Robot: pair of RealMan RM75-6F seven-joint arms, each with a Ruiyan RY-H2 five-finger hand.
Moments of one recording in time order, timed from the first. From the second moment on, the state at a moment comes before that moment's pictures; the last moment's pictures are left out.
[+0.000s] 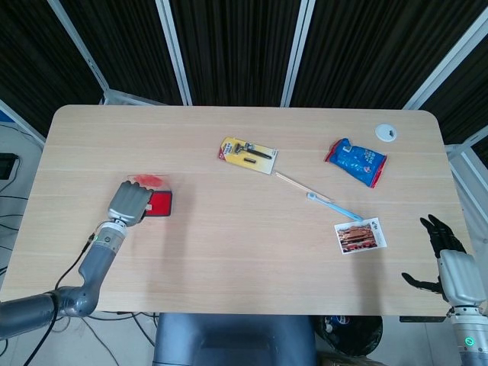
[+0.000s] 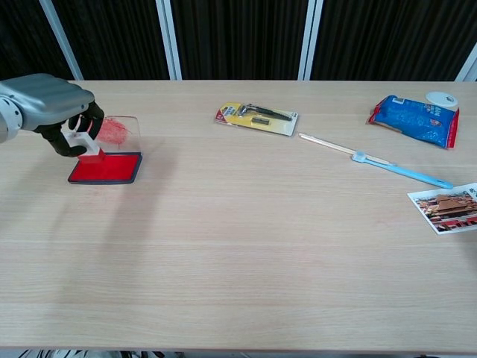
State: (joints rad) left arm -0.76 -1.48 -0.09 -1.41 0.92 0.97 0.75; right arm 0.08 -1.10 0.08 -1.68 -1.42 1.41 0.13
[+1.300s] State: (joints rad) left arm -0.73 -1.55 0.00 -1.43 0.87 0.99 0.87; right arm 0.08 -1.09 0.08 -1.70 -1.42 1.41 0.13
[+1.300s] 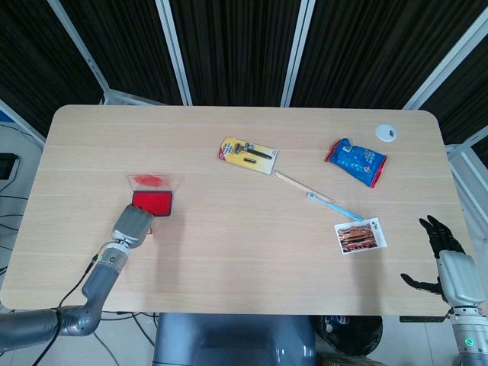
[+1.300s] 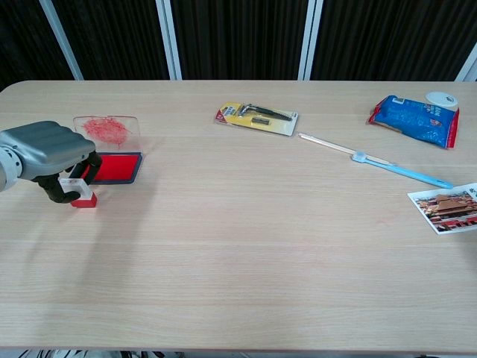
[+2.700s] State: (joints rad) left arm -0.75 -1.47 0.01 -1.54 0.79 1.04 0.94; right arm 0.08 -1.09 0.08 -1.70 -1.42 1.41 0.13
